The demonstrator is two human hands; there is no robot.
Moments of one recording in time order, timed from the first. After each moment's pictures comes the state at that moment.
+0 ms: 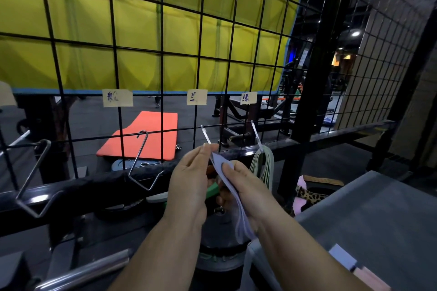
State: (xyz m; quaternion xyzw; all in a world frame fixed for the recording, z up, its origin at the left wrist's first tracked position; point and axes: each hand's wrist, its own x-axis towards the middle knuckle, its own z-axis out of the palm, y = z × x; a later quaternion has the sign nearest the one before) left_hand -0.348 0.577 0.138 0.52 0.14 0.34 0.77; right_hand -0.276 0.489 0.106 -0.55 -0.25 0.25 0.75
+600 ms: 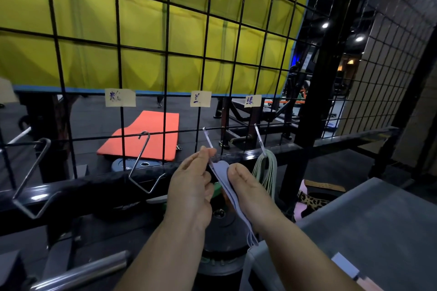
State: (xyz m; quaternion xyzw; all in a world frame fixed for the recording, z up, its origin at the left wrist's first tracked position) left_hand -0.343 0.581 0.134 0.40 0.13 0.32 0.85; right_hand -0.266 0.486 0.101 -0.70 -0.37 0.12 0.61
